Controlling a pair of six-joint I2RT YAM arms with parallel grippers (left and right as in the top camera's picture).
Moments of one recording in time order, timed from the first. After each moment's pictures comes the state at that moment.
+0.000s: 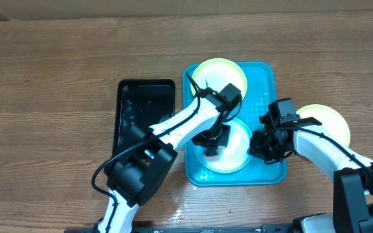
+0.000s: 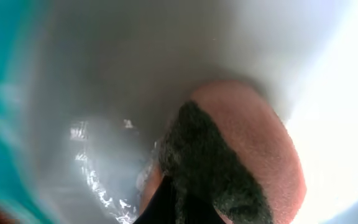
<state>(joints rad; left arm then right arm) -0.74 2.11 1.54 -1.05 0.08 -0.53 0.18 1.60 0.76 -0.63 -0.37 0.41</state>
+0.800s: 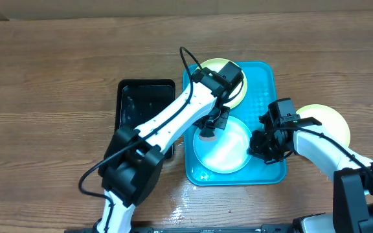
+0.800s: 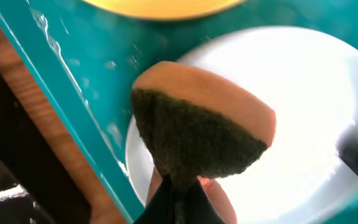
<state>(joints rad) -0.69 2.07 1.74 -1.20 0.03 -0.42 0.19 1.60 0.76 -0.63 -0.37 0.41</state>
